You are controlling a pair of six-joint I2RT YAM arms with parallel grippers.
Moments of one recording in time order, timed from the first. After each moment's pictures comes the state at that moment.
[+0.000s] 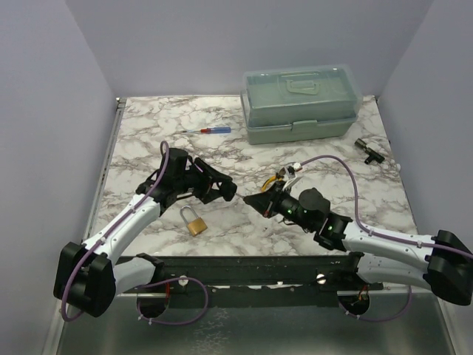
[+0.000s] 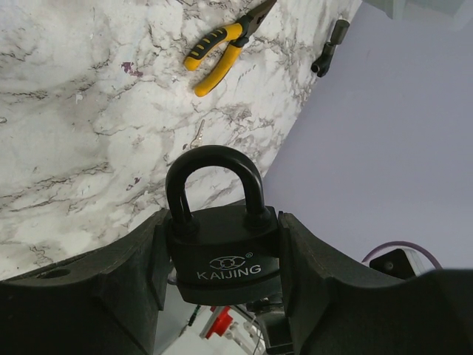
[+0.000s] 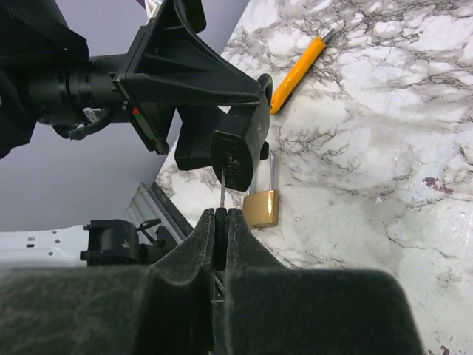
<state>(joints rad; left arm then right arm) -0.40 1.13 0.73 -0.27 0.45 -1.38 1.00 1.05 0.47 0.46 0.11 0.78</state>
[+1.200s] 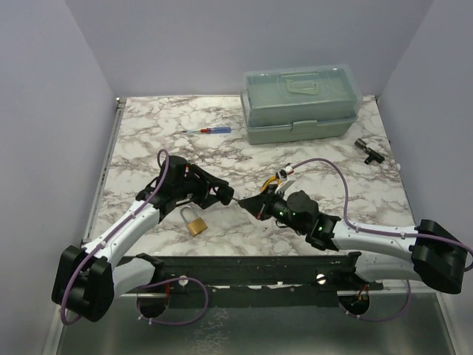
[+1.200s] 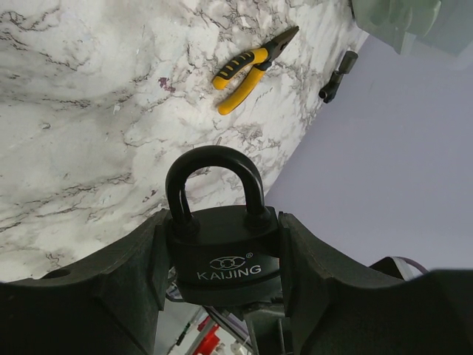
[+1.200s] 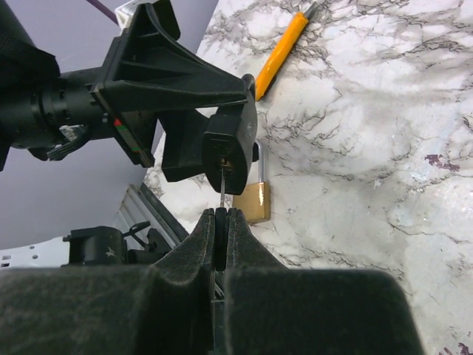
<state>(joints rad) -0.40 1.10 0.64 -0.22 0.38 -1.43 1.04 1.17 0.47 0.52 0.18 0.84</state>
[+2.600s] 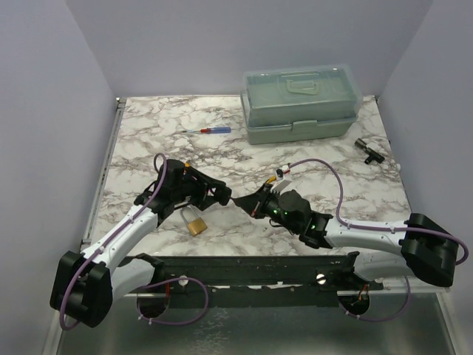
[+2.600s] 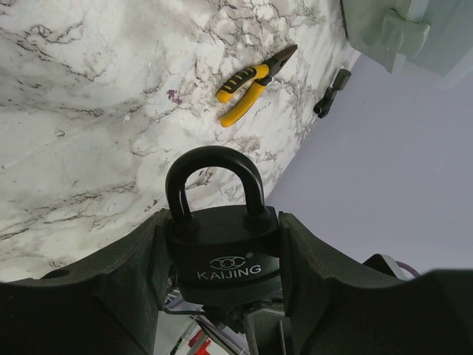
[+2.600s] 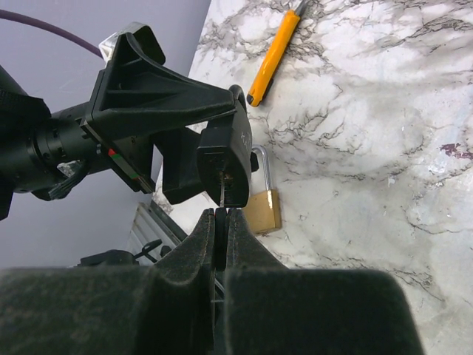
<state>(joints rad) -0.40 1.06 0.60 -0.20 0.34 -1.46 1.06 1.26 0.52 0.53 0.25 0.95</state>
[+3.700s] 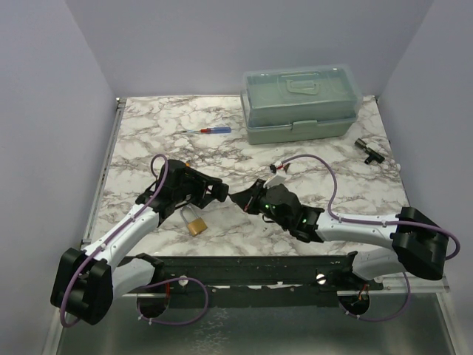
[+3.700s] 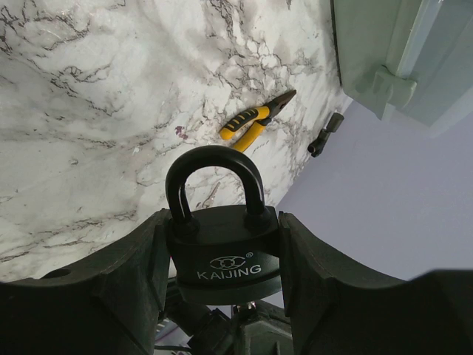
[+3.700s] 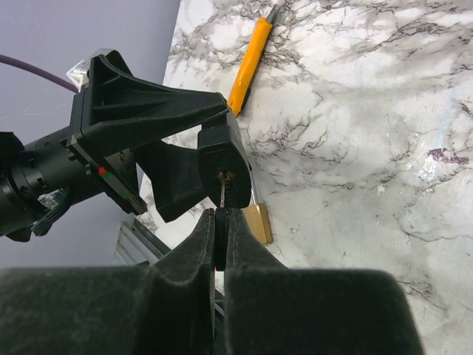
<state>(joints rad) -0.41 1.07 0.59 -0.19 0.23 -1.53 1.07 1.35 0.64 0.42 0.32 0.99</state>
